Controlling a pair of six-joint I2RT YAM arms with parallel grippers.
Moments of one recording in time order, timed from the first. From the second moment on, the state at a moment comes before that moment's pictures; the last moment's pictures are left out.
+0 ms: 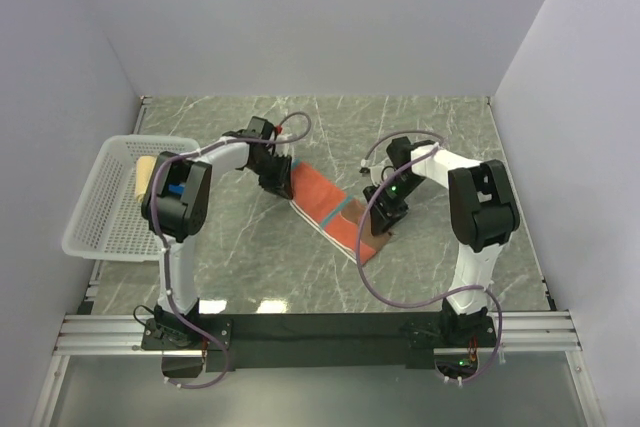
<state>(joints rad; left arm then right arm) -0.34 2.05 1.41 -0.57 0.48 -0.13 0.26 1.93 1.24 -0.94 -0.54 -0.30</state>
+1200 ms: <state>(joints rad) -0.55 1.16 0.87 -0.28 0.46 0.45 0.35 1.89 1.36 -0.73 -0.79 -0.07</state>
